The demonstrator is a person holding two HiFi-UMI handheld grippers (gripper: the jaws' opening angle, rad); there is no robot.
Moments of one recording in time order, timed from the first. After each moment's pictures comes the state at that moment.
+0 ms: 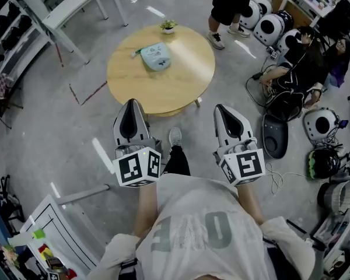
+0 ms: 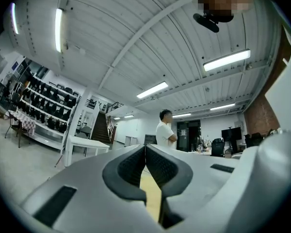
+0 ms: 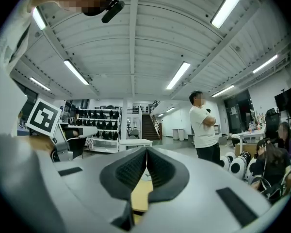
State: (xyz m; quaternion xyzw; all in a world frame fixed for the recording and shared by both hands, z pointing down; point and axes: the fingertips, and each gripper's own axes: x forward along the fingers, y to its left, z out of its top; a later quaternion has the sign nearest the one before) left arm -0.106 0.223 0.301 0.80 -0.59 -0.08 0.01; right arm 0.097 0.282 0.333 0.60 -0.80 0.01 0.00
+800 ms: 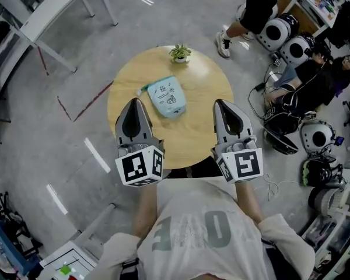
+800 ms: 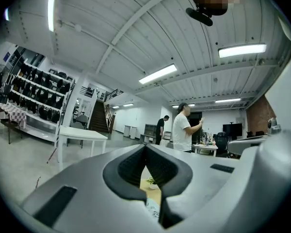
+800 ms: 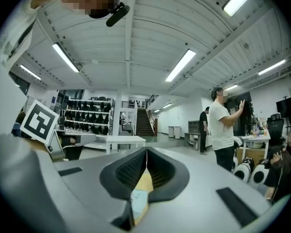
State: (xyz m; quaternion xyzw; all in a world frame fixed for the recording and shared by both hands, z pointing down) left arm -0.122 -0.103 0.320 0.81 -0.58 -0.03 0.06; right arm 0.069 -0.041 0.314 0.63 -0.78 0.01 0.04
